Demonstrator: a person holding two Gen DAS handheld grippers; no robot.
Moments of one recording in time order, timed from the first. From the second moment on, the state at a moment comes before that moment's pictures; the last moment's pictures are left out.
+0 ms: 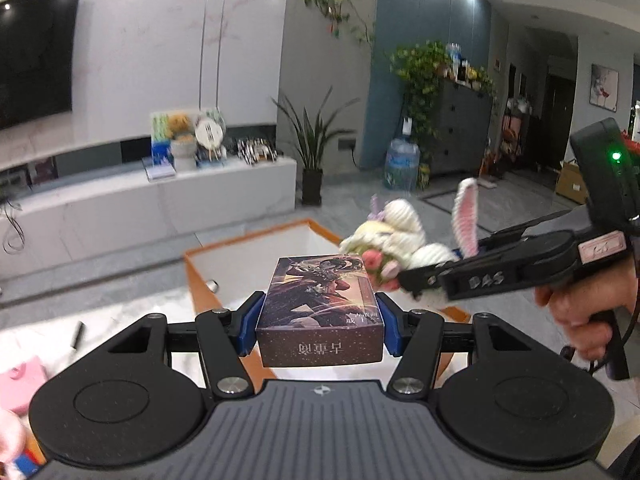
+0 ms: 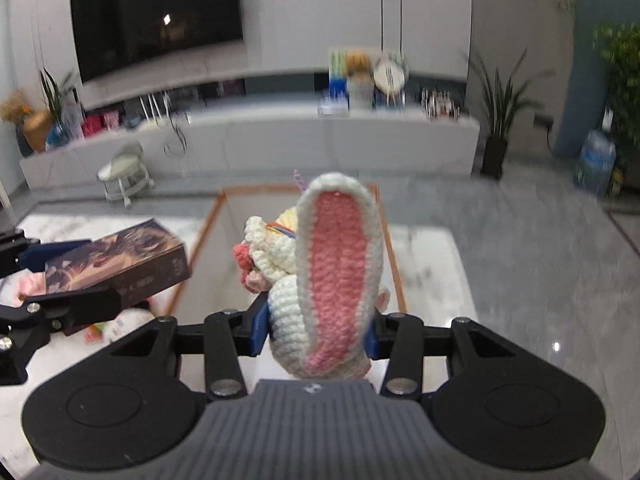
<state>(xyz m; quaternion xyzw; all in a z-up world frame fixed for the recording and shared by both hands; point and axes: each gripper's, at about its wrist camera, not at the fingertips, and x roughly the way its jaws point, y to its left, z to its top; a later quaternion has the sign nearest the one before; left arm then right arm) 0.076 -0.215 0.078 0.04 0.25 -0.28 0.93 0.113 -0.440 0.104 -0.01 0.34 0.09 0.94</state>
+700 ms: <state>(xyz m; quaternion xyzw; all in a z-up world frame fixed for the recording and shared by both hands) 0.104 -0.241 0.026 0.06 0.32 -0.26 0.91 0.130 -0.422 0.063 -0.06 0.42 0.07 0.90</state>
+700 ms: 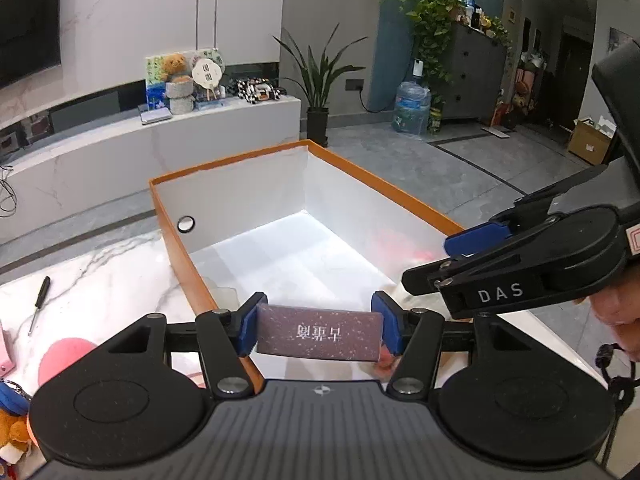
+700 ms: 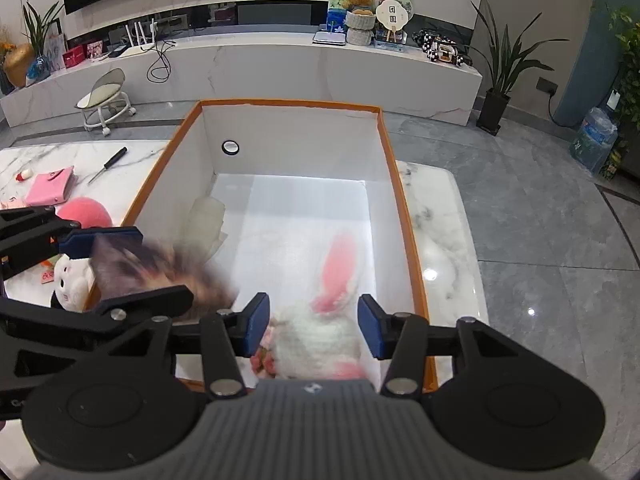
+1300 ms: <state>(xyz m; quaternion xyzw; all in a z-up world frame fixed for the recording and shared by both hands) 0.099 -0.225 0.041 0.04 0.30 -0.26 0.92 0.125 -0.414 0.079 -0.06 0.39 0.07 0.91</state>
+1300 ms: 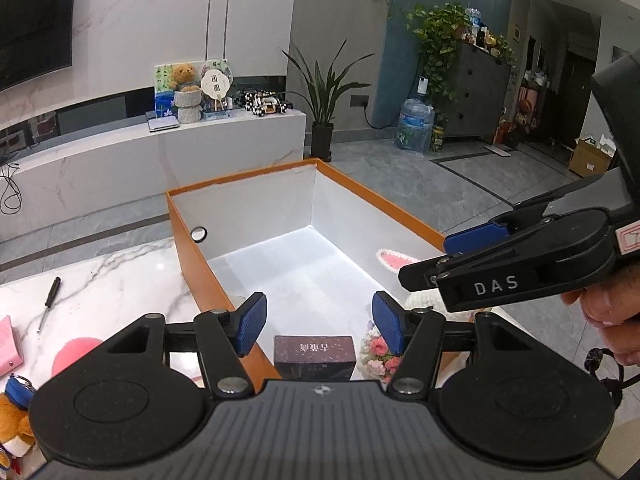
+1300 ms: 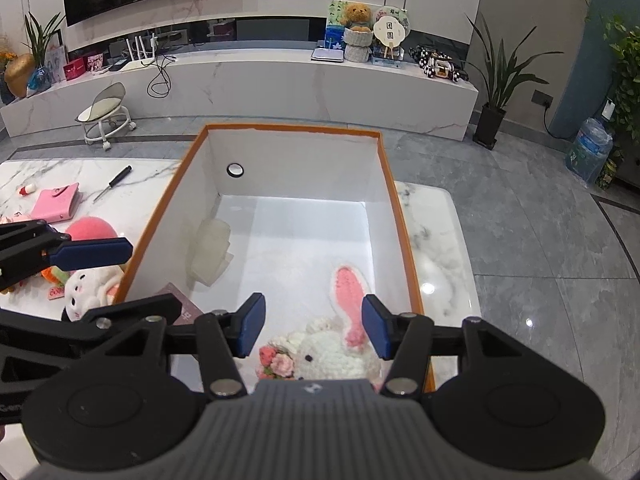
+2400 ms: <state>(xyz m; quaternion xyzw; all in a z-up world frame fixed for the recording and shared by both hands) 0.103 -0.037 0.073 0.04 0.30 -0.17 0.94 0.133 -0.274 0.103 -0.10 0.32 0.17 0.93</state>
